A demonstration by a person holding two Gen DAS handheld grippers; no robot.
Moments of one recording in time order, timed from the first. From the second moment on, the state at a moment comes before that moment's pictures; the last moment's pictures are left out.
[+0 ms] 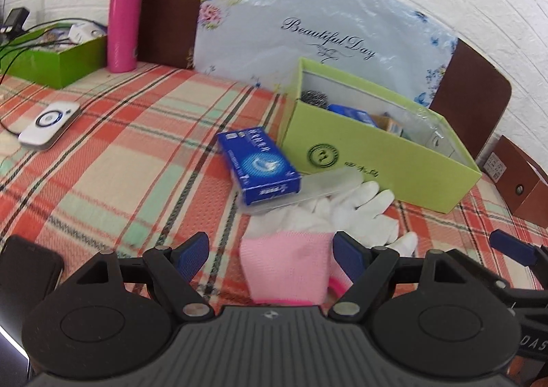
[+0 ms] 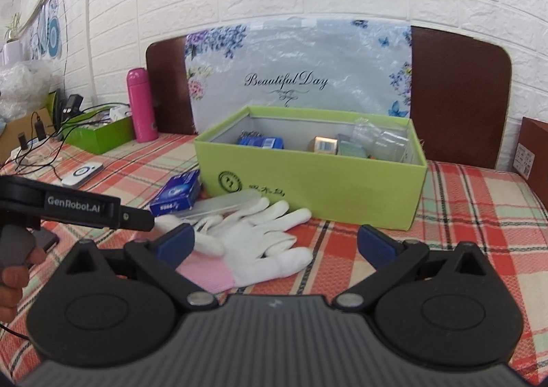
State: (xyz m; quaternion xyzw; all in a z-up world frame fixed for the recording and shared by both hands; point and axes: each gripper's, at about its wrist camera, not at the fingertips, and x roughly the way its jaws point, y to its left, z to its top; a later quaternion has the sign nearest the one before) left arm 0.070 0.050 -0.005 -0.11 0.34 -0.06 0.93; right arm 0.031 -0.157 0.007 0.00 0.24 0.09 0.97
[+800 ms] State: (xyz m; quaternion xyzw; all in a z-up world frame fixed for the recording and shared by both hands) left arm 0.111 0.086 0.009 -0.19 0.32 -0.12 0.92; right arm 0.070 -0.117 -0.001 -0.03 0.25 0.12 0.96
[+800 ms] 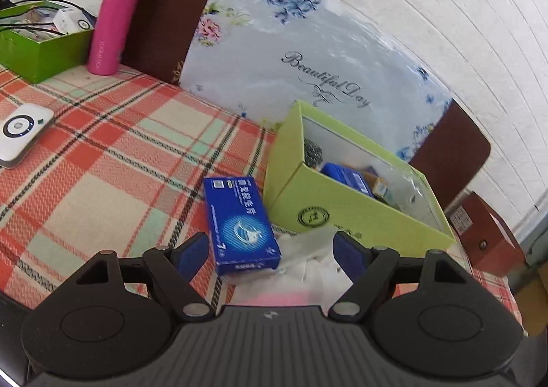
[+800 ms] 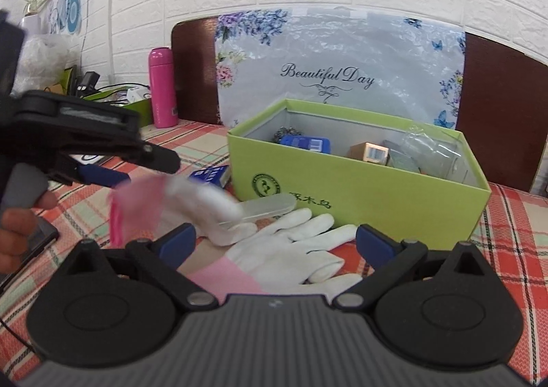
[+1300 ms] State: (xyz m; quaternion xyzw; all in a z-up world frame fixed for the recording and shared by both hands) left arm 0.107 0.080 -0.018 -0.13 0.38 -0.13 0.91; right arm 0.076 -0.077 -0.020 -0.07 0.29 0.19 0.94
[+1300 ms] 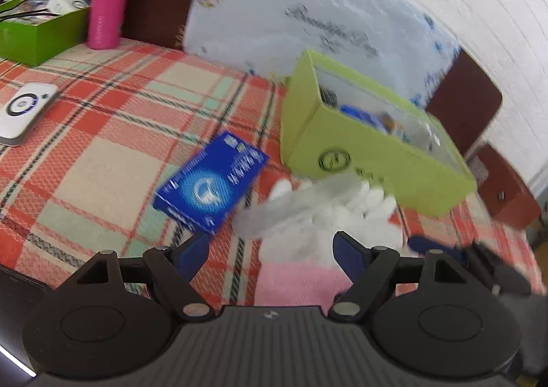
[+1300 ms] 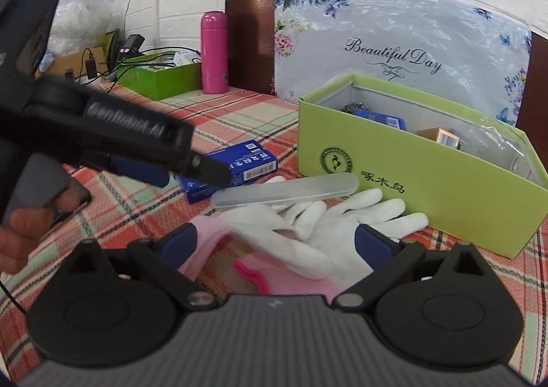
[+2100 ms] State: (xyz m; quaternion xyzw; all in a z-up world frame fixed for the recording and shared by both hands) left arm 0.094 0.072 -0.037 -0.09 0.39 -0.14 0.90; right arm 0.096 -0.096 -0.057 -0.08 0.32 0.16 0.93
